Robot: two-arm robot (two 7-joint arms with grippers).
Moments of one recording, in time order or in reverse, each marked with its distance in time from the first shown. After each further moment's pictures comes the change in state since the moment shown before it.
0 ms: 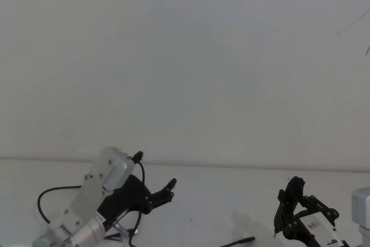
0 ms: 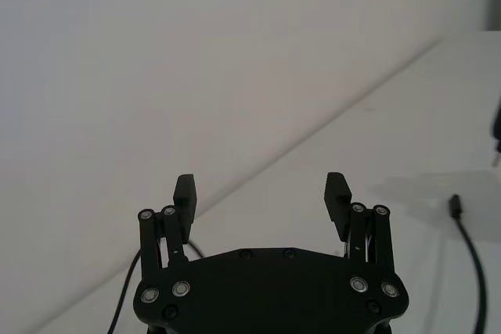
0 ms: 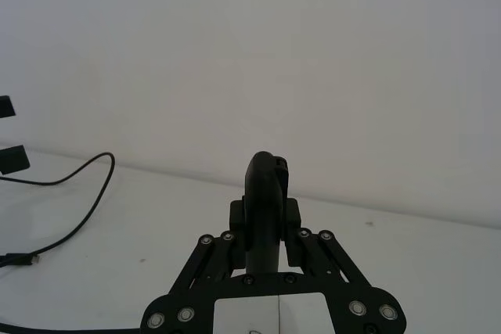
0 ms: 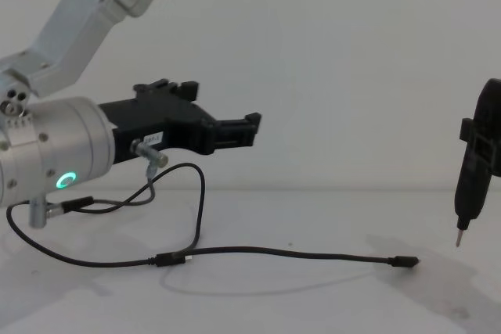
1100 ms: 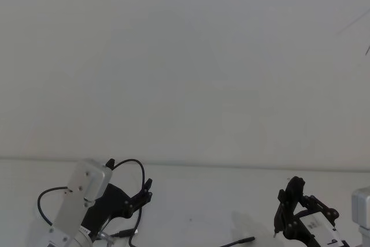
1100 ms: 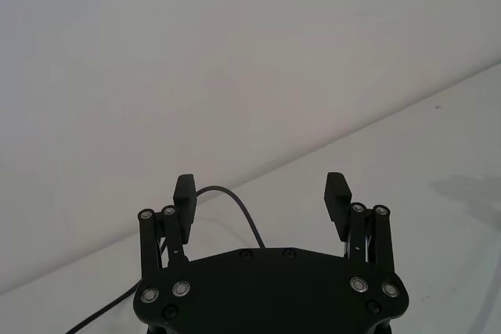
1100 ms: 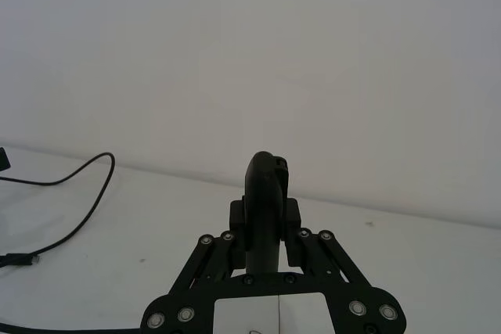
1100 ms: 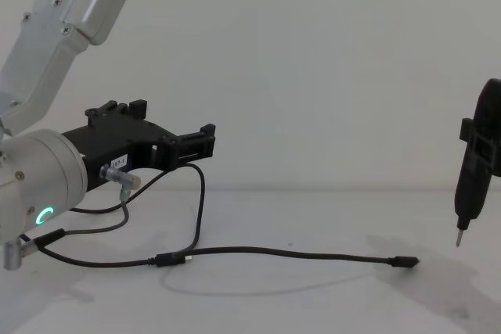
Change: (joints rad) left arm 0.100 -0.028 -0.046 -0.017 0.003 -0.020 0.186; right arm 0.000 0.000 0.000 0.000 0.000 0.000 0.000
